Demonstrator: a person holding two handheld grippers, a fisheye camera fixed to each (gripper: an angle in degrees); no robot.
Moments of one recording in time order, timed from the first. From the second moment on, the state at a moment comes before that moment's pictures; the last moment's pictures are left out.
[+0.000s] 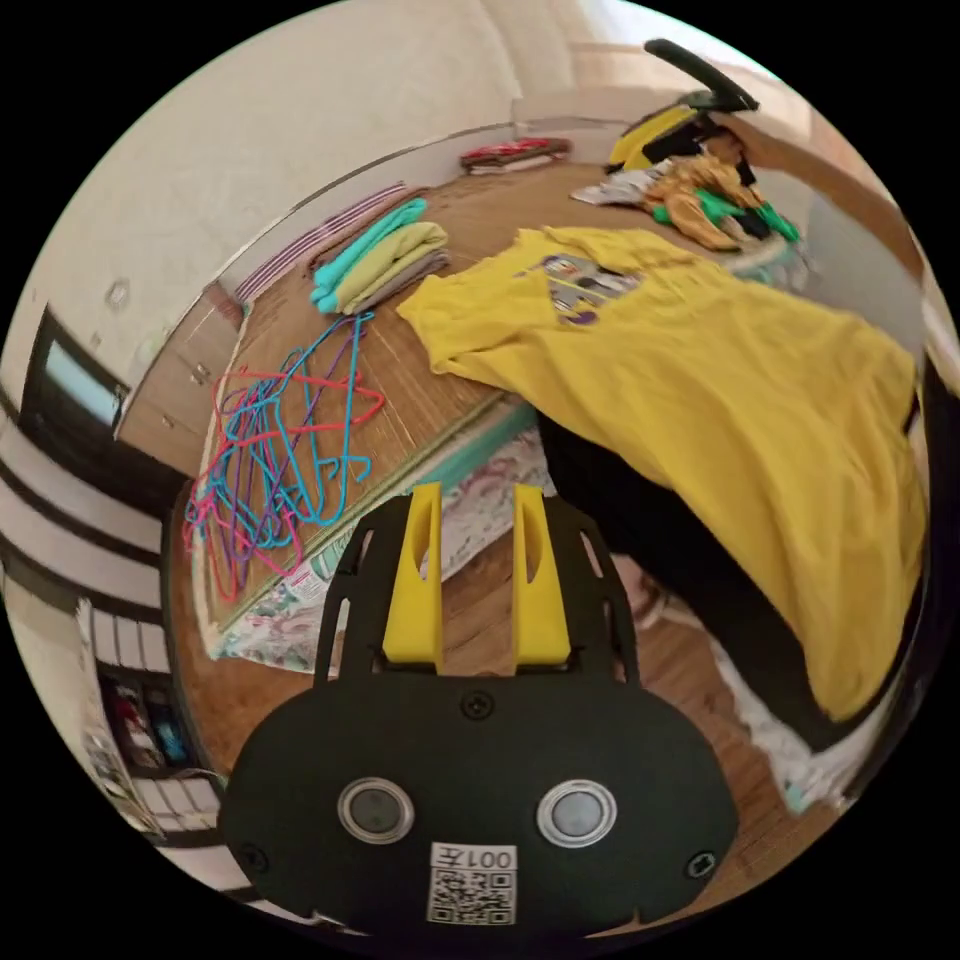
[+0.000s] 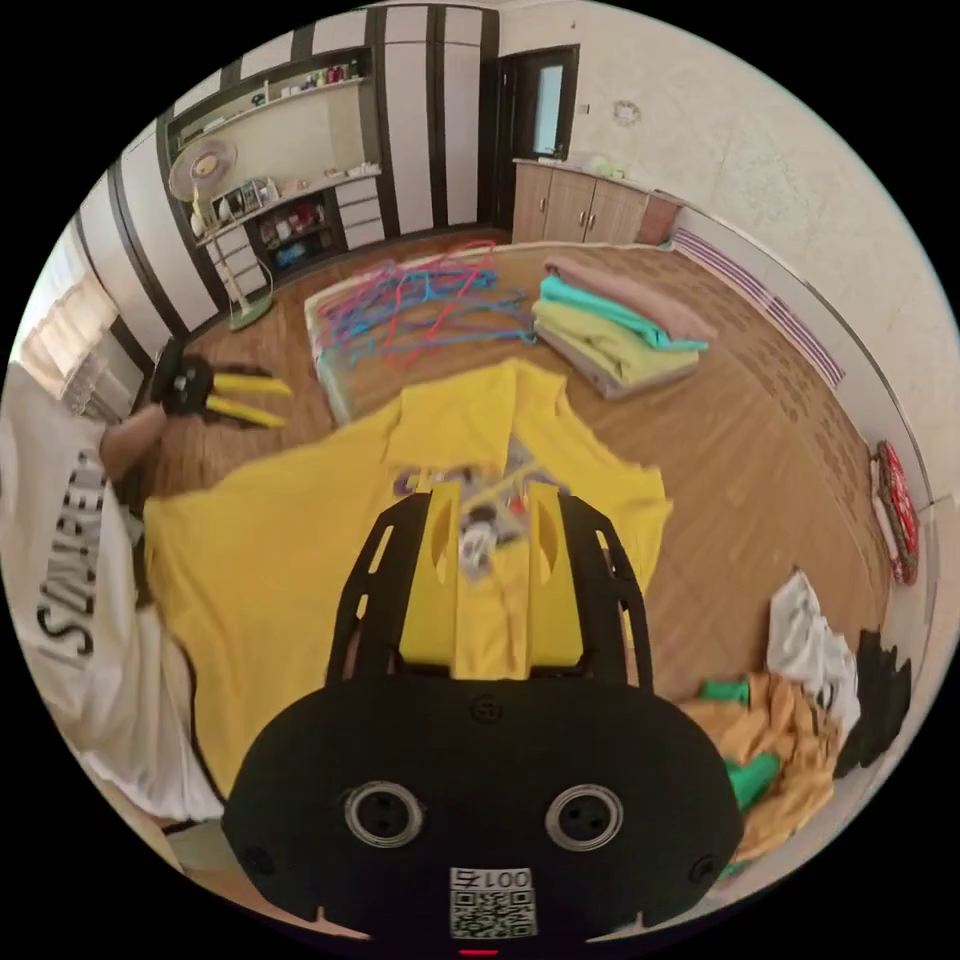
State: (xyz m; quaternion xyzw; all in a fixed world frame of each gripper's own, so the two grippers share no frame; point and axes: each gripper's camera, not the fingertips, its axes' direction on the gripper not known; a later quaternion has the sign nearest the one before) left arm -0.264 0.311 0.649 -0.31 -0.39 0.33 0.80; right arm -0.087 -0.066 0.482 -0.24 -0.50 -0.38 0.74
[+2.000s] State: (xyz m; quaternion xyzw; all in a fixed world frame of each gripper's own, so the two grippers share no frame) left arm -0.080 0.263 0.445 -0.32 -0.19 0.46 0.81; right arm 0.268 0.119 0.183 -0.25 -0.43 -0.35 0.79
